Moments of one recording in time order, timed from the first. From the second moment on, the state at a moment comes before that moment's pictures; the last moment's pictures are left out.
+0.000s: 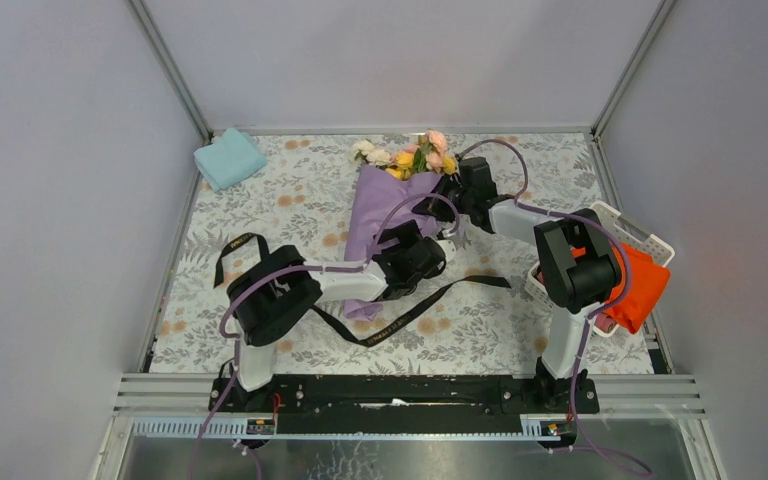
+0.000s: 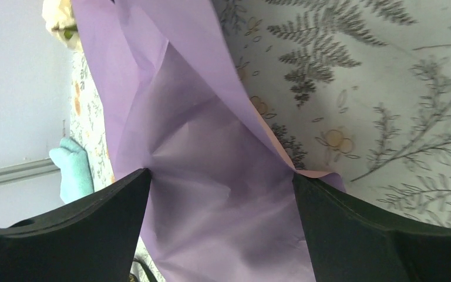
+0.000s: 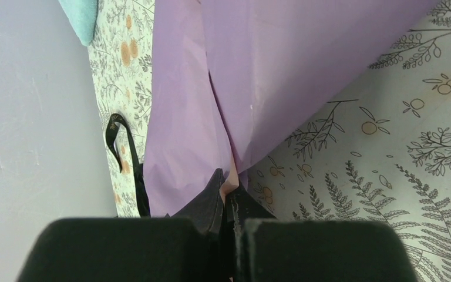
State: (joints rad) left arm -0.97 1.91 1.09 -0.04 -0.67 0.41; right arm 0.37 1.92 1.15 0.12 -0.40 0.86
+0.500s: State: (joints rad) left arm -0.95 1.85 1.13 0.00 -0.65 0.48; right arm 0.38 1.92 1.17 0.12 -0.40 0.87
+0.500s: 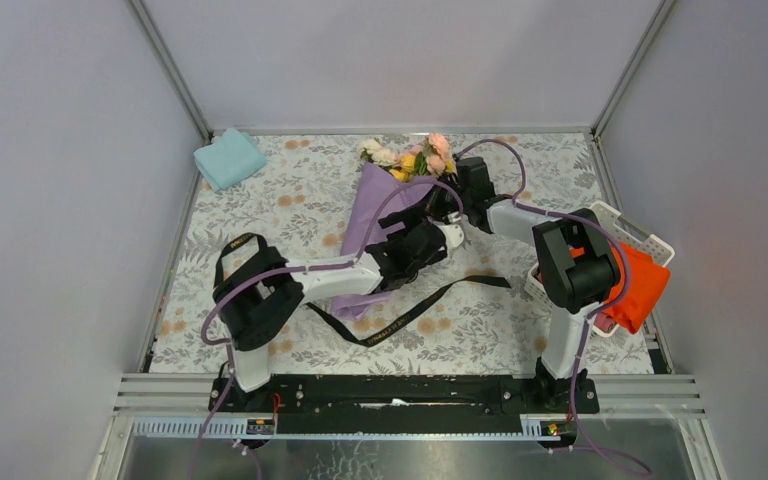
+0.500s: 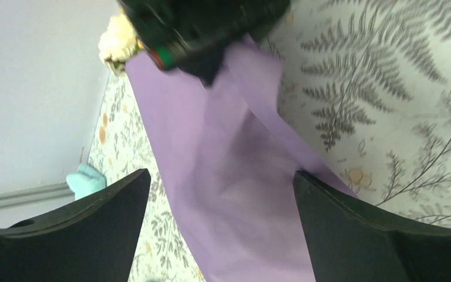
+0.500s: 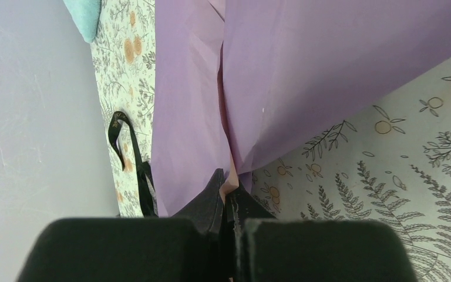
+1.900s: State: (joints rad) left arm -0.82 1.90 1.06 0.12 -0.52 0.47; right arm 0.40 1.95 1.21 0.07 -0.38 0.84
